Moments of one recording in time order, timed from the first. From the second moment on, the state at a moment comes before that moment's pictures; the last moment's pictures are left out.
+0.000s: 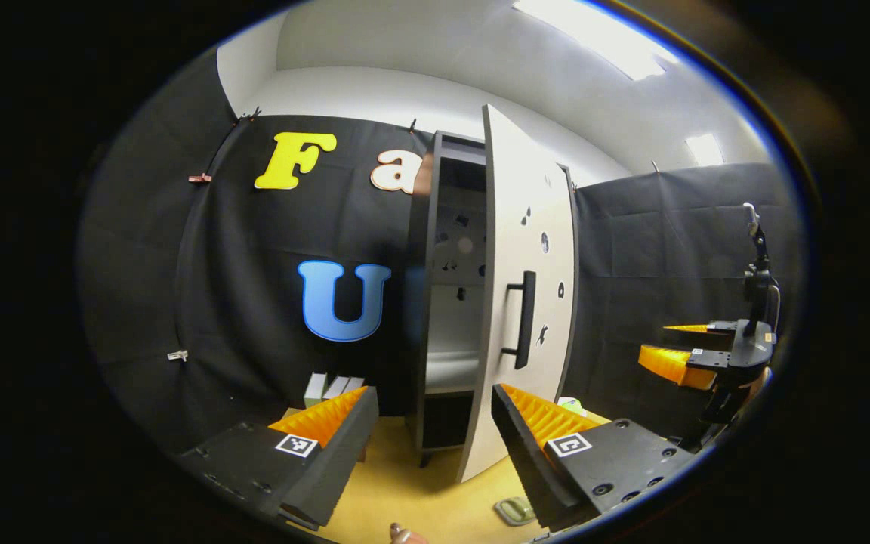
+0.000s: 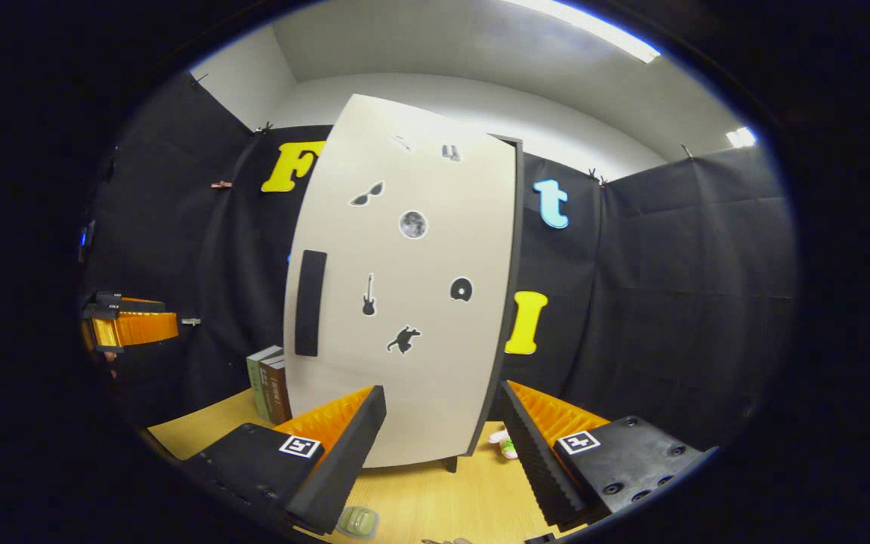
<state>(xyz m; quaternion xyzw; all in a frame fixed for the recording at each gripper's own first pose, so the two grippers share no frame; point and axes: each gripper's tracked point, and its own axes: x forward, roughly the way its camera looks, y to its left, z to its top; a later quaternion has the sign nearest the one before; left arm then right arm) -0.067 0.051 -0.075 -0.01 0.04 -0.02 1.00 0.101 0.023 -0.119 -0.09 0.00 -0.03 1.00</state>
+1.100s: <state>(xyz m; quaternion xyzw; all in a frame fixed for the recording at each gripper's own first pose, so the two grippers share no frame) -0.045 -0.027 -0.067 0.00 0.03 -0.03 1.00 0.086 -0.035 -0.099 -0.07 -0.03 -0.03 1.00</state>
